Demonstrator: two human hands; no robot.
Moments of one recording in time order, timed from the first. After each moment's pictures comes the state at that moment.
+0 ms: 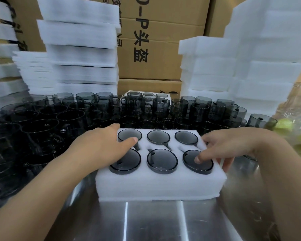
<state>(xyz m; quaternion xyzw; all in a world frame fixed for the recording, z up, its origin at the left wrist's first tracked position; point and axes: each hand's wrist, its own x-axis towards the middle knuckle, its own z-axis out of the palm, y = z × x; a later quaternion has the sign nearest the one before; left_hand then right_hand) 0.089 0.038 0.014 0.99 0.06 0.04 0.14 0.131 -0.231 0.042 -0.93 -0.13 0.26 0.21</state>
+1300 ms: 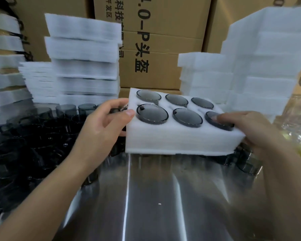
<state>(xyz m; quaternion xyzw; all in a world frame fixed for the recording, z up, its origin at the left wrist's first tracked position) 0.082 0.028 0.043 0.74 -0.13 0.26 0.60 0.137 -0.257 0.071 -0.81 0.01 -0.11 0.58</state>
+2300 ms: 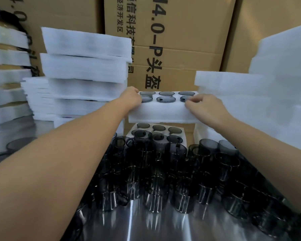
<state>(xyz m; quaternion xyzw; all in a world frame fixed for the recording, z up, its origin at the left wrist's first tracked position) 0.358 0.060 0.121 0.89 0.07 0.19 0.41 0.323 -0.158 0.120 -0.91 -0.12 -0.23 0.33</state>
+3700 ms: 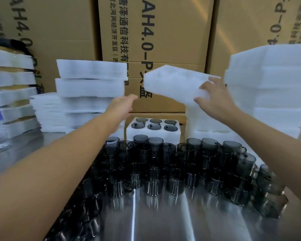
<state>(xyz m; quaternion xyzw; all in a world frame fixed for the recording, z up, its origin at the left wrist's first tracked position) 0.247 0.056 0.141 0.77 0.02 0.16 0.62 0.280 -0.212 0.160 -0.89 -0.15 -0.35 0.26</state>
